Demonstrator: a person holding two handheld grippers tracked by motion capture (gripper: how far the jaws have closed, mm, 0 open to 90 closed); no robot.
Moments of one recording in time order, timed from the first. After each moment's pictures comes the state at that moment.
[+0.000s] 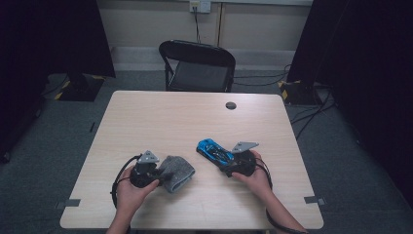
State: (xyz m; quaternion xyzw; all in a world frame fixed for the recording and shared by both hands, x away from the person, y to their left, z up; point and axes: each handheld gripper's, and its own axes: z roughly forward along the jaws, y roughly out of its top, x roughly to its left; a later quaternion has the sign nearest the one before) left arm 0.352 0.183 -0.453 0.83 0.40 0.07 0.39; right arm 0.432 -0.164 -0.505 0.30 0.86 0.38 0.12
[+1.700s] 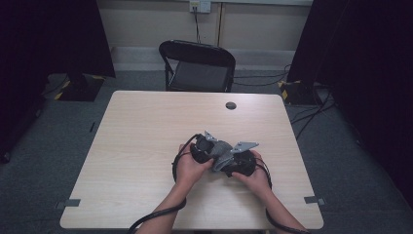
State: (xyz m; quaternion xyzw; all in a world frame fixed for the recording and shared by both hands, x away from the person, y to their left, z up) left arm 0.434 0.027 -0.450 0.87 0.37 0.10 0.33; right arm 0.432 -0.164 -0.505 0.30 0.86 0.38 0.12
